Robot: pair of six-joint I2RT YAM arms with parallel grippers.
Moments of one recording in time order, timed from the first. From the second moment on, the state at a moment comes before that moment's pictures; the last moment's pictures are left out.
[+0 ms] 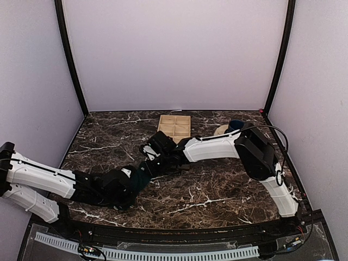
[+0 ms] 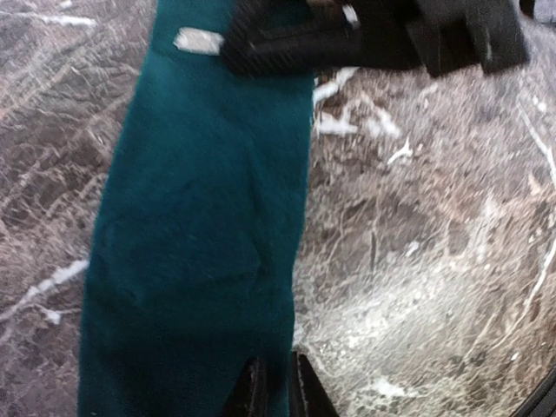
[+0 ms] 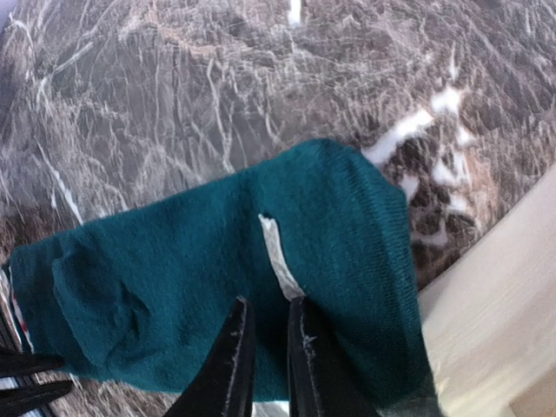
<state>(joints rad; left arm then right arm) -1.11 1.25 0.47 -0.22 -0.32 -0.67 1.04 2.35 1.76 -0.28 -0.16 0.39</state>
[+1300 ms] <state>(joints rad) -1.06 1.57 0.65 0.02 0.07 -0.59 1.04 2.50 2.03 -0.39 -0.22 0.25</state>
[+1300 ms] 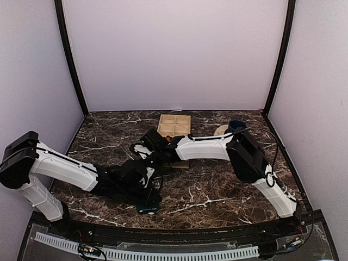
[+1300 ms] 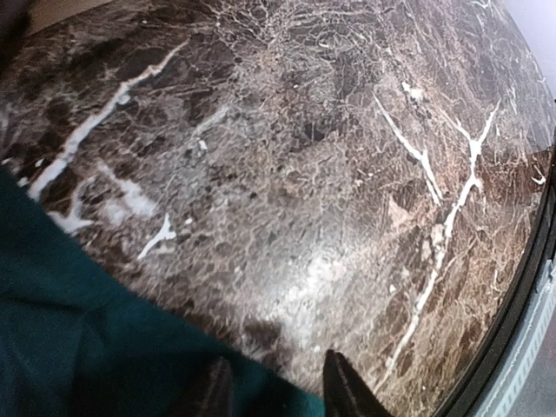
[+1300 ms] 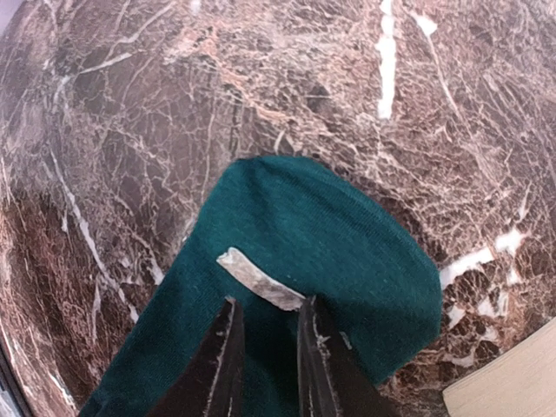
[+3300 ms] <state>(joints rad) -1.06 0.92 0.52 -0.39 -0.24 -0.56 1.02 2.44 1.95 -0.35 -0.41 0.28</state>
